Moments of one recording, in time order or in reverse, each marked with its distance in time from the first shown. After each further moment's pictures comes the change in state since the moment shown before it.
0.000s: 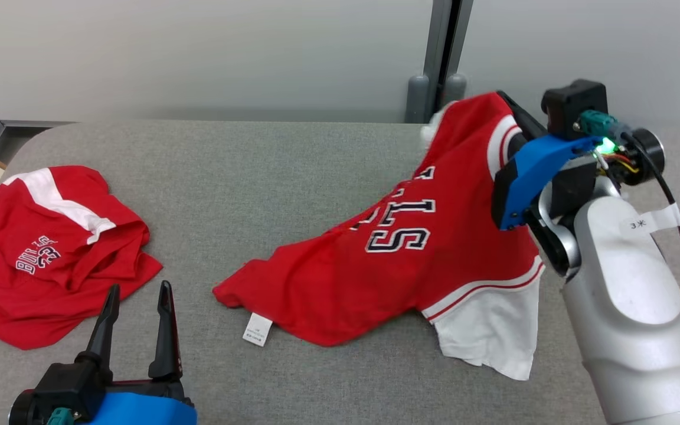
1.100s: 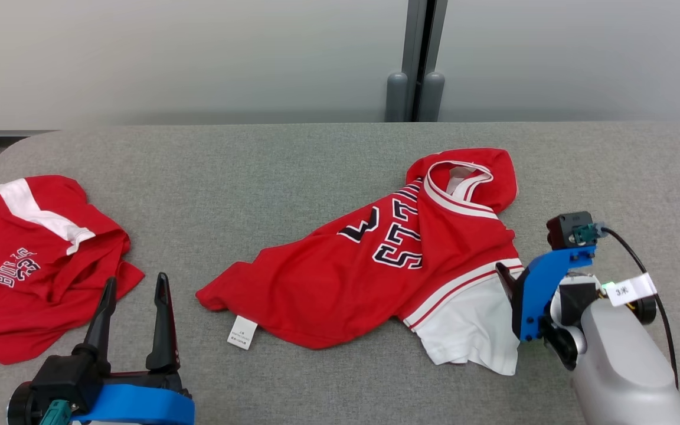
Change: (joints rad) left arm -0.037 0.004 -0.006 0.035 -0.016 0.001 -0.020; right arm 0.126 -0.019 -0.115 0.411 0.030 0.000 0.100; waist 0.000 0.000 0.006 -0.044
